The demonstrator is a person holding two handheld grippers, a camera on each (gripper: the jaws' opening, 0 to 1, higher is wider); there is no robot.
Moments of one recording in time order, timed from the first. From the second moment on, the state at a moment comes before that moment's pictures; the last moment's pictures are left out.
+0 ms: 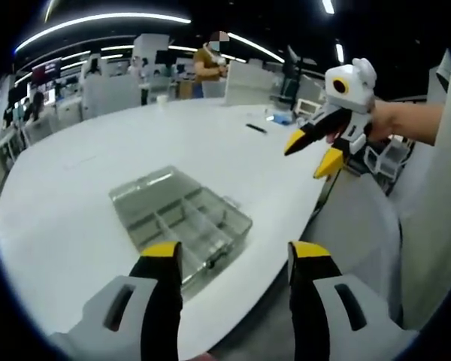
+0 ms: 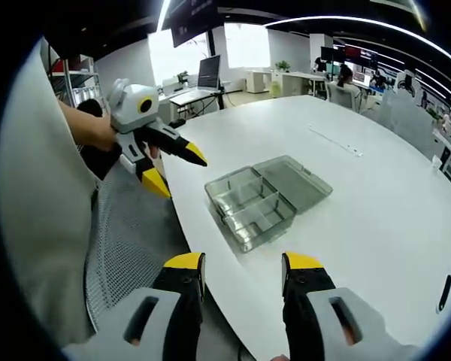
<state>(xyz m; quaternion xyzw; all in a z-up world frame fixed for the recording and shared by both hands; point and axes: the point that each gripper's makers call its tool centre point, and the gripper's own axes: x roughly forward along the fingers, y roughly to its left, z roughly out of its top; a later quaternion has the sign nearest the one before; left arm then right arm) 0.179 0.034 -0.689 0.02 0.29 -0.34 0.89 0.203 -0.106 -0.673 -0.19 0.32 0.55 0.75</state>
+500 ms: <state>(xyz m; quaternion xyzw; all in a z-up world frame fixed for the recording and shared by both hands) 0.180 0.036 -0.691 0.01 0.30 -0.33 0.89 0.212 -0.114 -0.675 -0.19 0.32 0.54 0.75</state>
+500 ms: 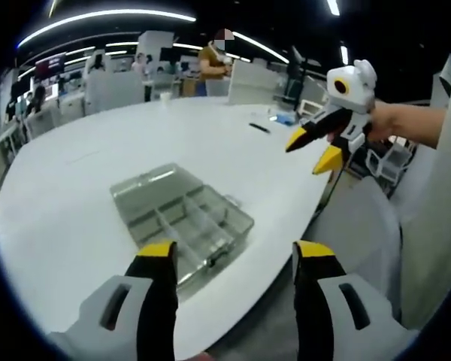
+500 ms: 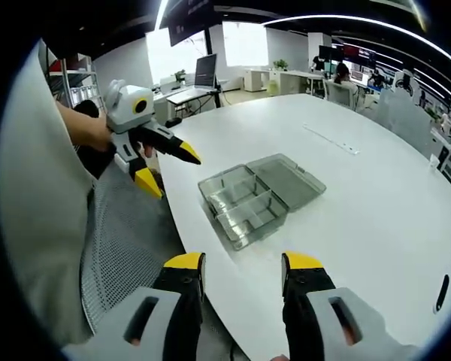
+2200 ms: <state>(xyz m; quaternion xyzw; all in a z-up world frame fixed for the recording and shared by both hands) 0.183 0.044 -0.699 -0.01 0.32 -0.31 0.90 0.263 -0.118 -0.711 -0.23 0.34 0.55 0.73</state>
